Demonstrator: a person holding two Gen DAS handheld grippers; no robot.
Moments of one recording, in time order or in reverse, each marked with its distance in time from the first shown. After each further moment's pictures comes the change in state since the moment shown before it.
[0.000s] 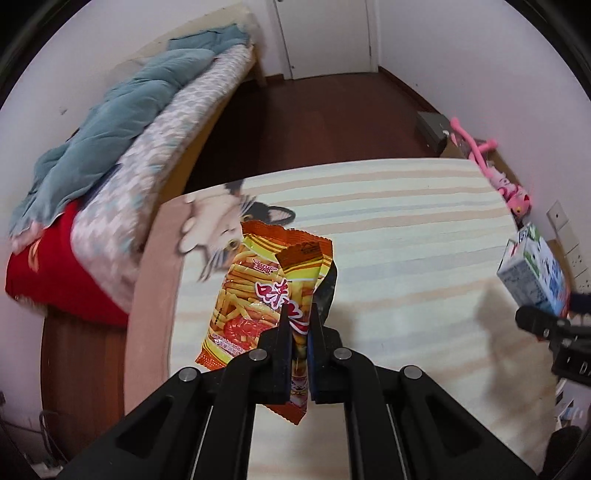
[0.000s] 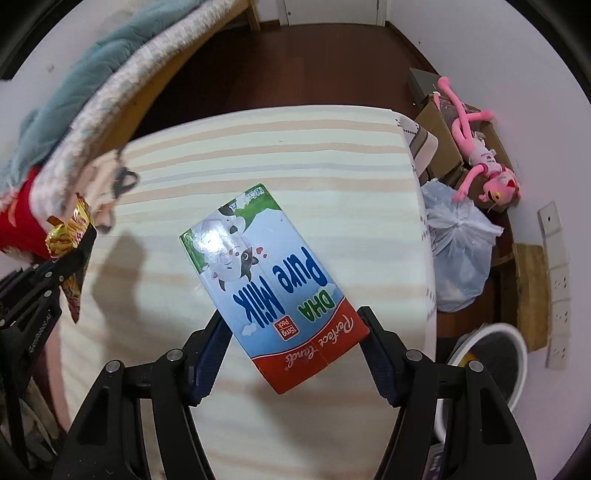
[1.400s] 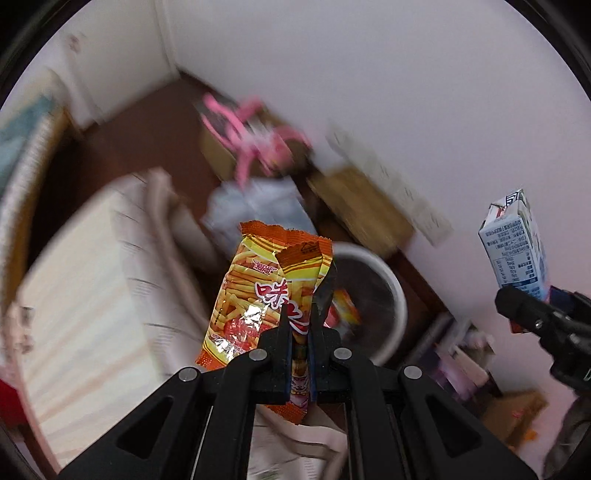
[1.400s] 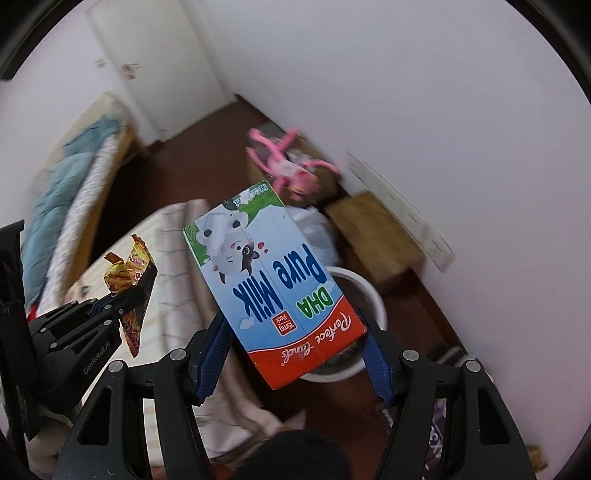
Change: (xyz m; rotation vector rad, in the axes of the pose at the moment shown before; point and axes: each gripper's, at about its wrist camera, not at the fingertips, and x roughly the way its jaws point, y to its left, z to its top) left arm -0.088 -0.405 -0.032 0.473 0.128 -0.451; right arm -0.219 -0.333 -0.226 0.527 -0.260 -0.111
